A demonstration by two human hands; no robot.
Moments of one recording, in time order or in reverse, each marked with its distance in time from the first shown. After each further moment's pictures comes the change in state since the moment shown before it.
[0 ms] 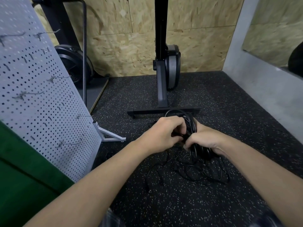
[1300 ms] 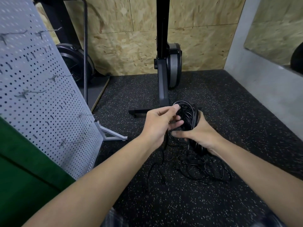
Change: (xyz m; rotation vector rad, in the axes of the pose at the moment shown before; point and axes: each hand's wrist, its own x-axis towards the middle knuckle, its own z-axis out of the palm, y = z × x) left_hand 0.010 0.015 -0.001 -1.195 0.495 -0.579; right_hand 0.006 0.004 0.021 0.255 0.186 -0.271
